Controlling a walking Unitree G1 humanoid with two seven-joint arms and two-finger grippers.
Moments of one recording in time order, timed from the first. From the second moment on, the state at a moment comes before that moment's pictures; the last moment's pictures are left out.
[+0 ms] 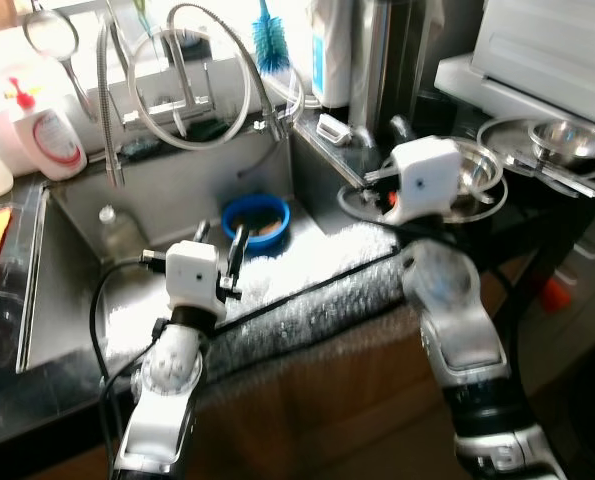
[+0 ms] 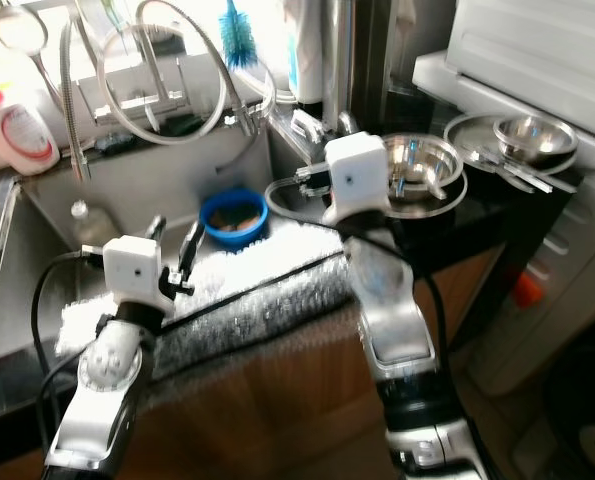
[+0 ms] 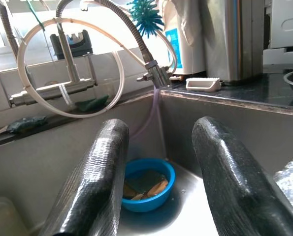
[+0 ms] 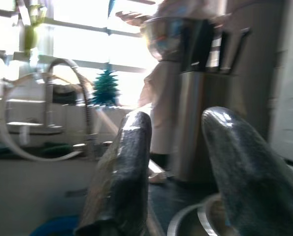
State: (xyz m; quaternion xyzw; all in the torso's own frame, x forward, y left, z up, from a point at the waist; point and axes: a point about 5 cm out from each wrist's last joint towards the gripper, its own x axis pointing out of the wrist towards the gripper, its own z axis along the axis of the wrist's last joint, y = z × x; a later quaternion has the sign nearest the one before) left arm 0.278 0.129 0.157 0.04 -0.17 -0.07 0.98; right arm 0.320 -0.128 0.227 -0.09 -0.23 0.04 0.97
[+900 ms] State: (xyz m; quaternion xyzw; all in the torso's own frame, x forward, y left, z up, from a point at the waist) left arm 0.278 0.124 0.156 0.04 -0.17 -0.09 0.98; right arm 0.310 -0.157 0.201 -0.13 -0.15 -0.02 0.98
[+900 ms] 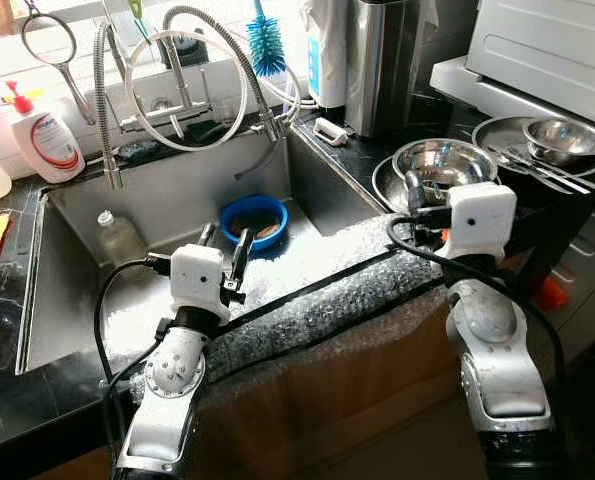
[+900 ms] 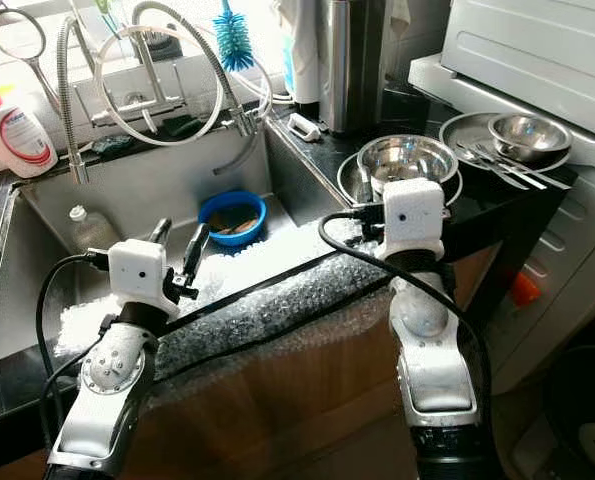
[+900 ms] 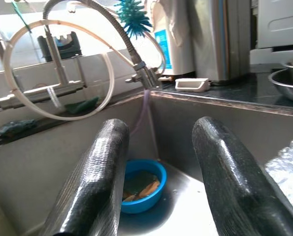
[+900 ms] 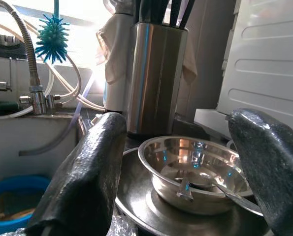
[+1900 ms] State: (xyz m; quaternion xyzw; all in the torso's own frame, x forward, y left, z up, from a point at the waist) left arm 0.276 0.125 0.152 0.04 -0.16 -0.09 0.98; right arm 0.324 -0.166 0.182 -0.19 -0.08 -0.04 0.98
